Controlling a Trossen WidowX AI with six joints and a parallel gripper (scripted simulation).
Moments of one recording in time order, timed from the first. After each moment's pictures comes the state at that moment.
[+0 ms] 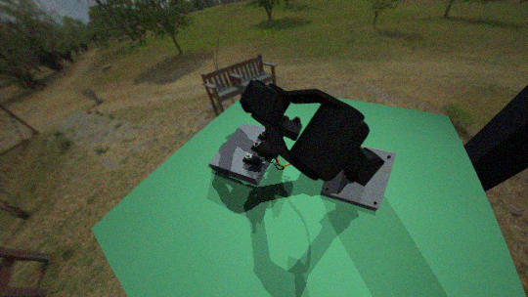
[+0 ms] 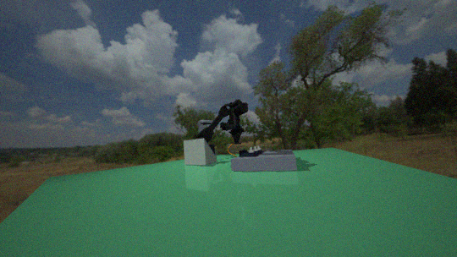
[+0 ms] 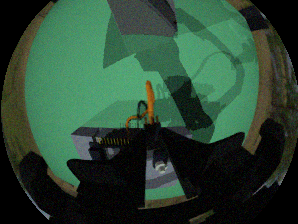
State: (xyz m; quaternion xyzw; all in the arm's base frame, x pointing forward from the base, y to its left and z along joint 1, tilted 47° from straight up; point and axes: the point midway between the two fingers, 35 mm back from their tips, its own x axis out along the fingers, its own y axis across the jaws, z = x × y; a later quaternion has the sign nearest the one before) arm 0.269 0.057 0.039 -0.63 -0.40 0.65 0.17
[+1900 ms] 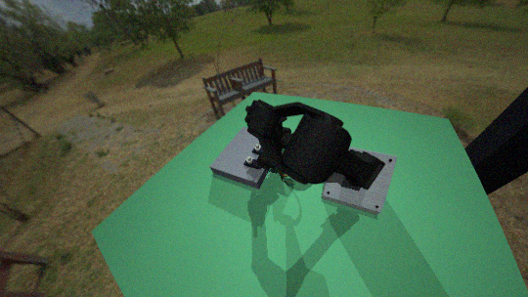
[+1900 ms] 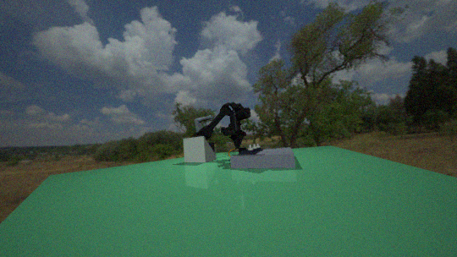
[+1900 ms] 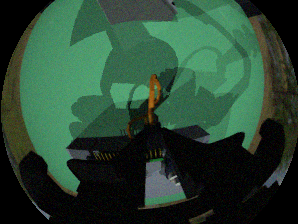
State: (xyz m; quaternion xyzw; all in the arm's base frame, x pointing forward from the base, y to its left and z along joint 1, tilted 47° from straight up) arm 0.272 0.085 0.005 -0.62 -0.36 0.67 0.20
